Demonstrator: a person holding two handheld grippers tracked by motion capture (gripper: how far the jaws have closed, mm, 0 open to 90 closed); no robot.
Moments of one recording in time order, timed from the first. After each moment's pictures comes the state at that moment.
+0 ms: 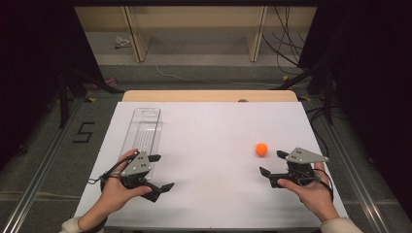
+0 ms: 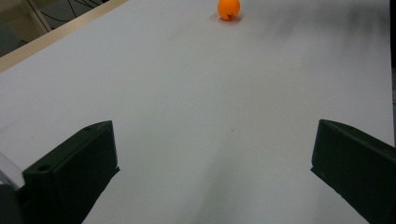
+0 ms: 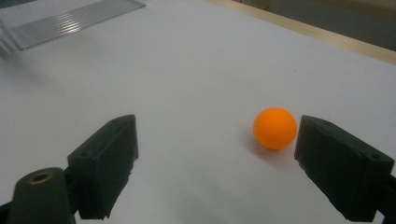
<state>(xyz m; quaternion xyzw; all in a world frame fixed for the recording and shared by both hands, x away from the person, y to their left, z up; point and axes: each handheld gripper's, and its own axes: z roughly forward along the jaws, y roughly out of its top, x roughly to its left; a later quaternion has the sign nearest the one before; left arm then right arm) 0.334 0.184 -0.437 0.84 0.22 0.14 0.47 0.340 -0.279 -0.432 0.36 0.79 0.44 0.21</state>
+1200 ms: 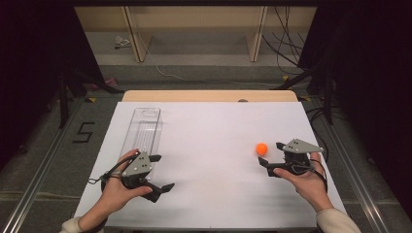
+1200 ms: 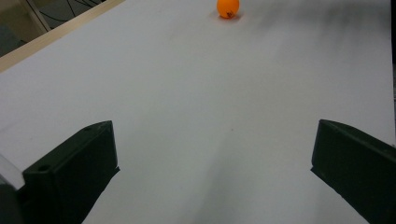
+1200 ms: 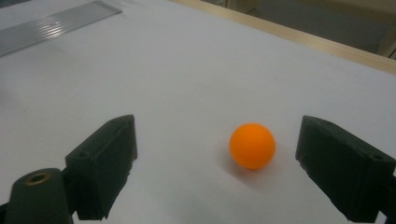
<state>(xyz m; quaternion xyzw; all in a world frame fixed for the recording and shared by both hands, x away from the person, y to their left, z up) 0.334 0.182 -0.438 0.84 0.21 0.14 0.47 0.368 -0.278 -0.435 0.38 0.78 0.44 0.23</state>
